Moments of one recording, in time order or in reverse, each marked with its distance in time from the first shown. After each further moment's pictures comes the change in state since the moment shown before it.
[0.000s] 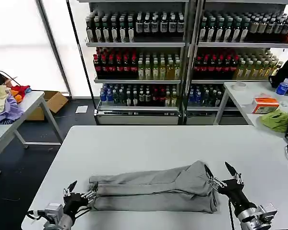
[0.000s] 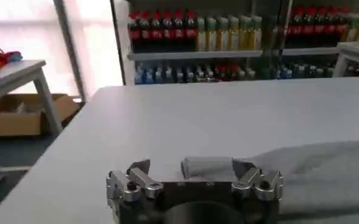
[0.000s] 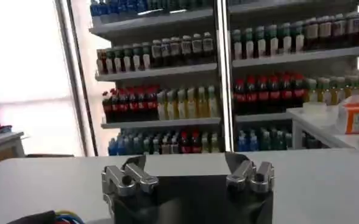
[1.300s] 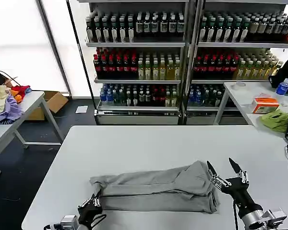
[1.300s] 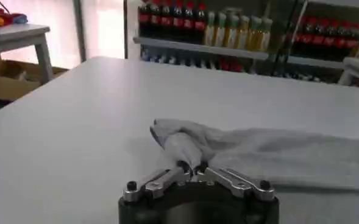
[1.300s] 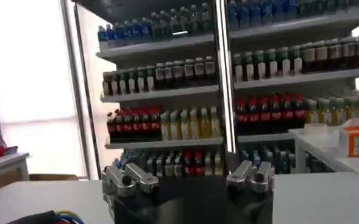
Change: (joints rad) left arm 0.029 -0.126 0.055 0.027 -0.010 -0.088 -0.028; right arm -0.031 0.005 0.038 0.089 0.038 0.021 -0.002
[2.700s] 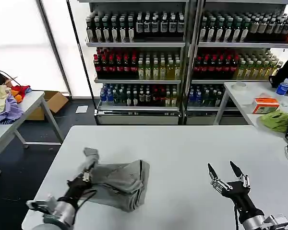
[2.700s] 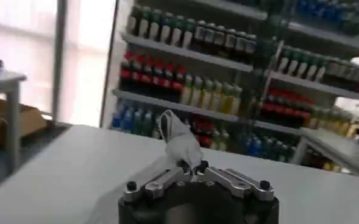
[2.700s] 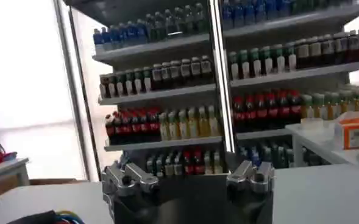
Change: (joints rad) left arm -0.114 0.169 0.015 -0.118 -0.309 0.001 -0.022; right arm -0.066 0.058 -0.004 0.022 -0.011 0.021 -0.002
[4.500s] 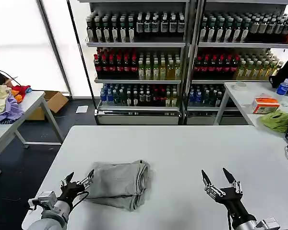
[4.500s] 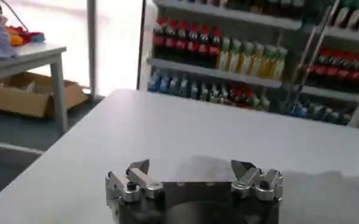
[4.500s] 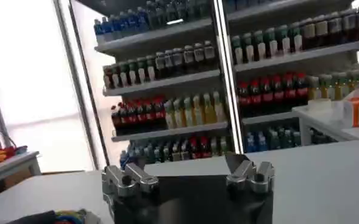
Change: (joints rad) left arm -0.055 -0.041 -0.137 0.198 0.102 0.104 0.020; right arm -0.008 0.006 -0.040 -0.020 -0.009 -0.005 -0.003
